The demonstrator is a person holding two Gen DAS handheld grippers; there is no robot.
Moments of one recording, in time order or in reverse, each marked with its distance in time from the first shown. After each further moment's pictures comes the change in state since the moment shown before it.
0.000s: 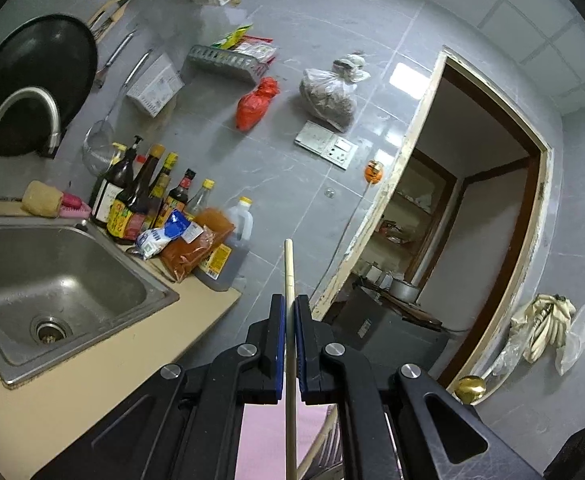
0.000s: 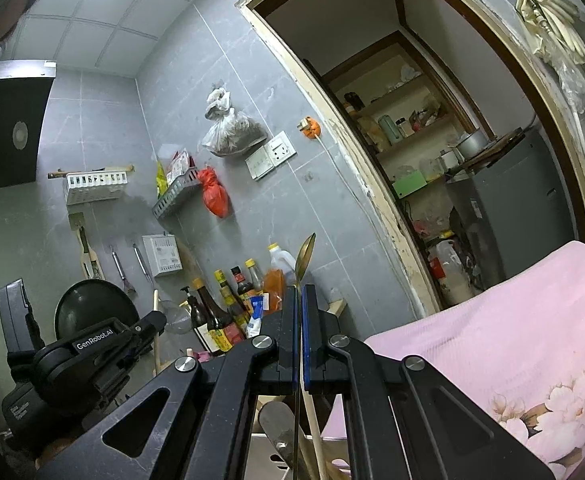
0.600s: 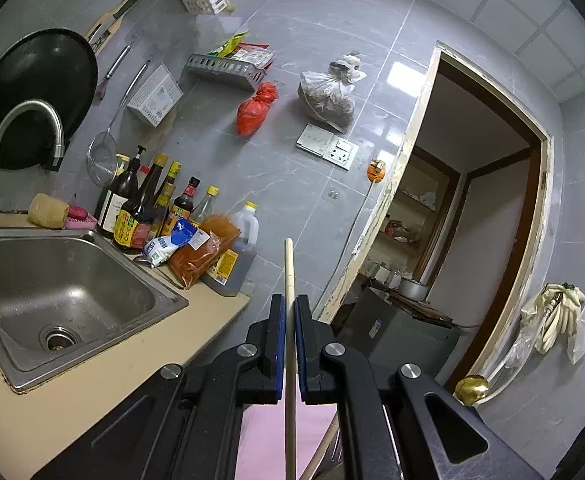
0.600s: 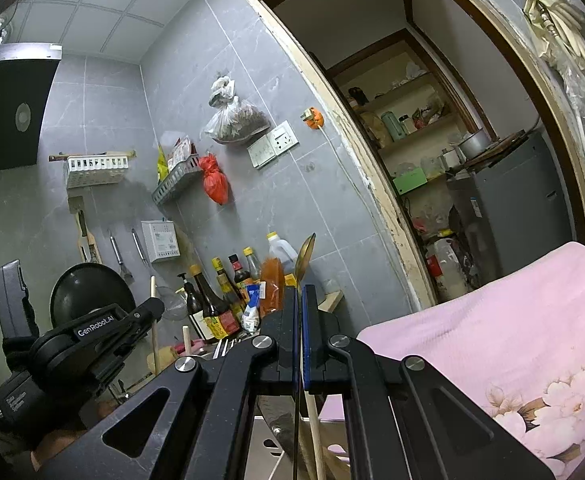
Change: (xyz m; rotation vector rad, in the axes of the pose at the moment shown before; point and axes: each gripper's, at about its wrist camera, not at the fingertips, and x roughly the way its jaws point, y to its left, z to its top) left arm -0.004 -0.006 -0.007 0.064 -0.023 0.020; right arm 0.000 0.000 -0.008 -0.035 0.024 -0.001
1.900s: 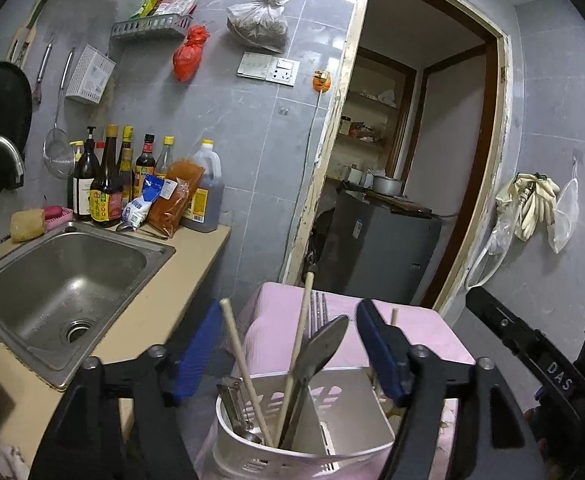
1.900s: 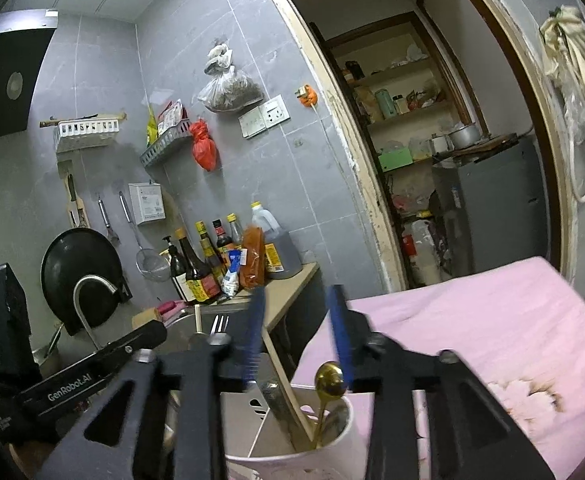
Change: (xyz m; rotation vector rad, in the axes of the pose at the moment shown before) left arm -0.034 -0.023 0.008 0.245 0.337 -0.084; right arm -0.046 0.005 0.046 -0.096 0.164 -0.099
